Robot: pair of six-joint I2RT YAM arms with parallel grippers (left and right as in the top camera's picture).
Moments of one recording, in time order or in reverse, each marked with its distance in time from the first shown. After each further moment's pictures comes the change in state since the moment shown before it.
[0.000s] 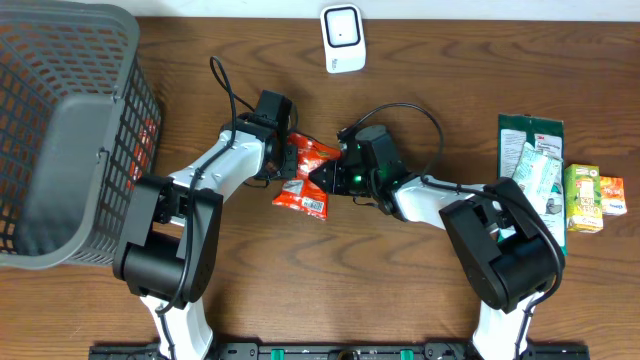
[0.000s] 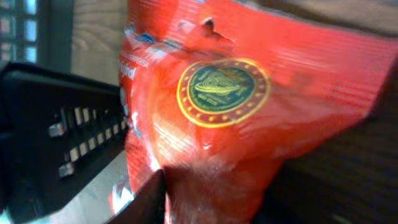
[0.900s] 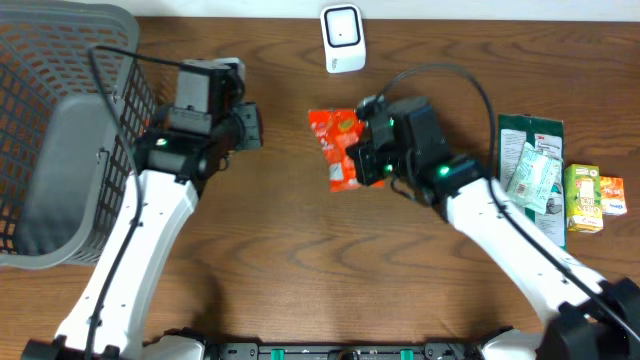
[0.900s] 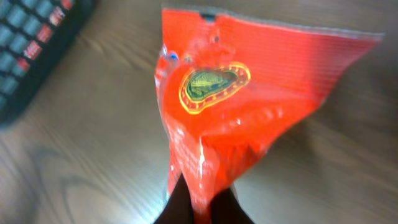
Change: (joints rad) left arm 0.114 -0.544 0.054 -0.124 0.004 -0.019; right arm -0.041 -0.470 0.195 -0.684 0.251 -0.555
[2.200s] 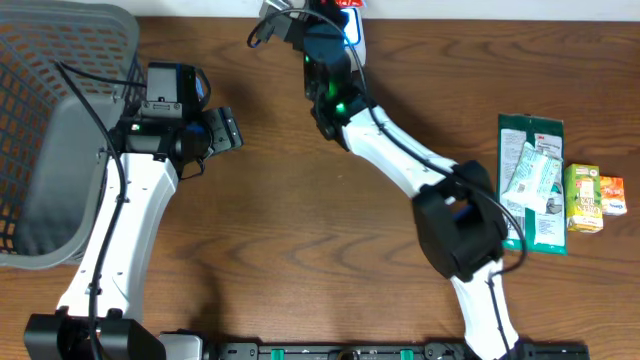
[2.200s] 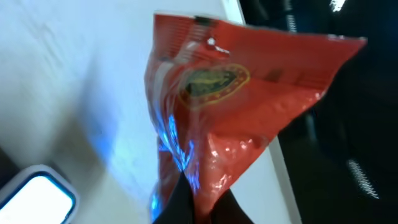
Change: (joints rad) left arm 0.143 0.086 0.010 -0.134 -0.016 -0.107; right arm 0.136 0.729 0.658 0.982 0.830 -1.396
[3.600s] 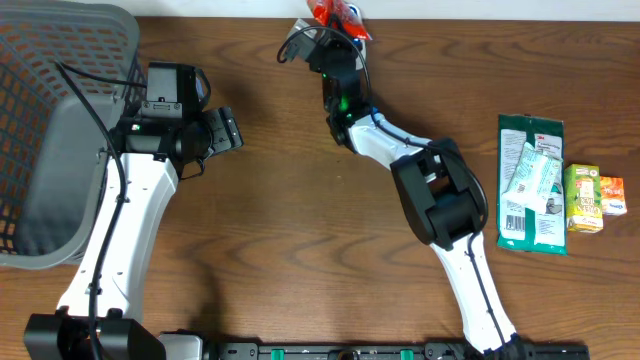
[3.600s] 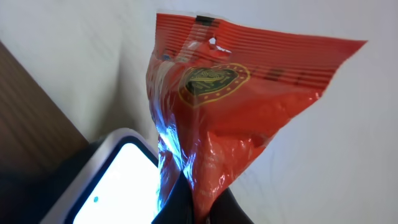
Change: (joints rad) left arm 0.000 0.000 0.000 0.000 0.000 0.000; right arm -0.100 0.255 0.000 0.157 -0.101 0.232
